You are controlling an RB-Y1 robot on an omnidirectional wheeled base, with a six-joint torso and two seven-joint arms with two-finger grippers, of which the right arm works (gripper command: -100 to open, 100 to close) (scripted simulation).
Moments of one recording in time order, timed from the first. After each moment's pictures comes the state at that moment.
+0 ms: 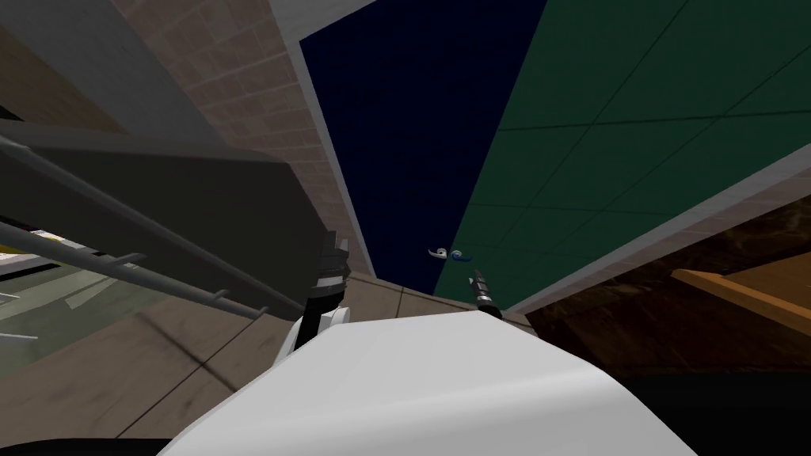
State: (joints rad) arm 0.03 -0.32 -0.24 -0.61 -0.06 -0.89 -0.26
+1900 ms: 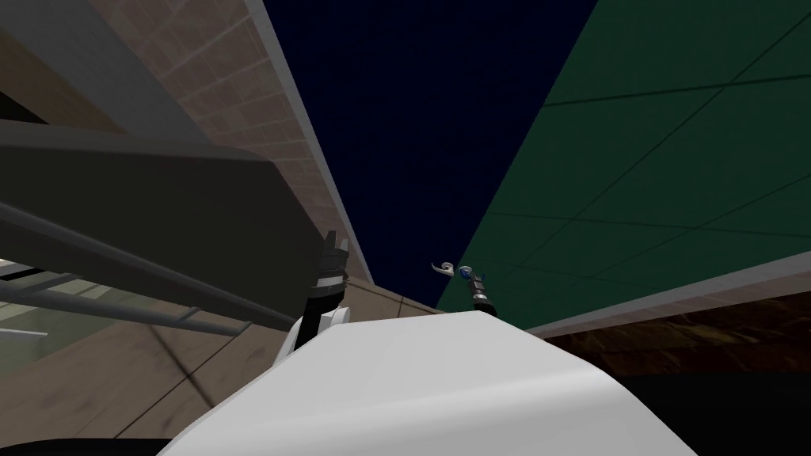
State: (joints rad) arm 0.02 -0.28 -0.25 -0.64 -0.06 -0.87 -0.24
